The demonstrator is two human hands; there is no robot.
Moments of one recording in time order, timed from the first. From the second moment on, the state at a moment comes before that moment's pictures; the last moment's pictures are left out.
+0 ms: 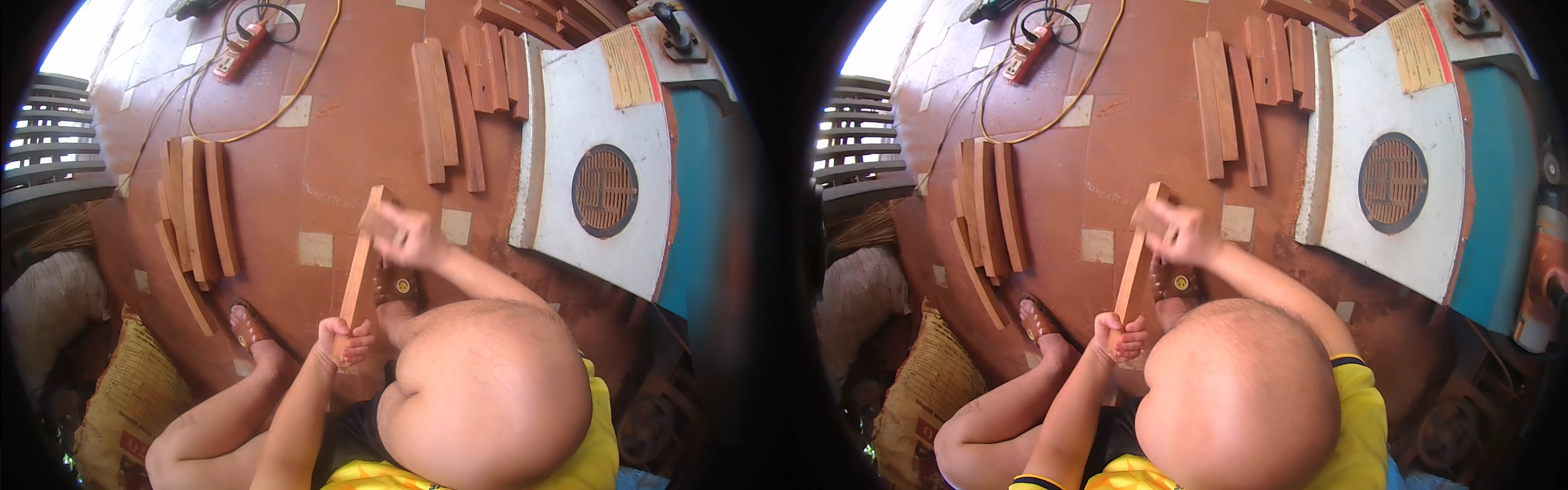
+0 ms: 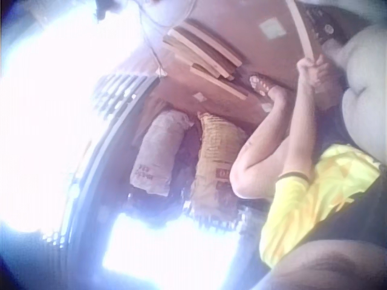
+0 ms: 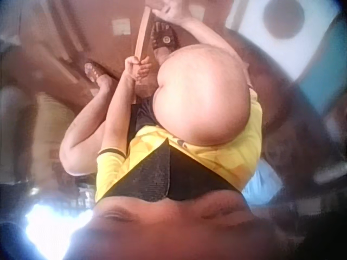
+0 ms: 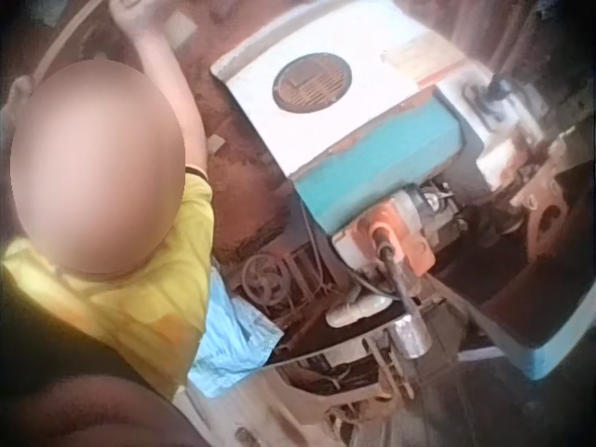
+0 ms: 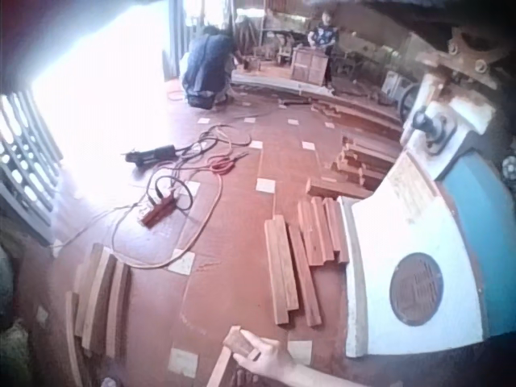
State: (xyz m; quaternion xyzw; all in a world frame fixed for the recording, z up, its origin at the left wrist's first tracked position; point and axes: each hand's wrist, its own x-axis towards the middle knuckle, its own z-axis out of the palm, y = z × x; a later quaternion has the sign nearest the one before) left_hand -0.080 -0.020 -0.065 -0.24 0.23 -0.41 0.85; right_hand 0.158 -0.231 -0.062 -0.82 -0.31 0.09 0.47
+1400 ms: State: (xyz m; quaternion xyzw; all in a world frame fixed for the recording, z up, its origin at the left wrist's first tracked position) left_hand 0.010 0.028 -0.015 0.85 0.36 -0.18 0.33; right_hand 0.087 -0.240 -0.072 -0.78 -0.08 0.17 0.60
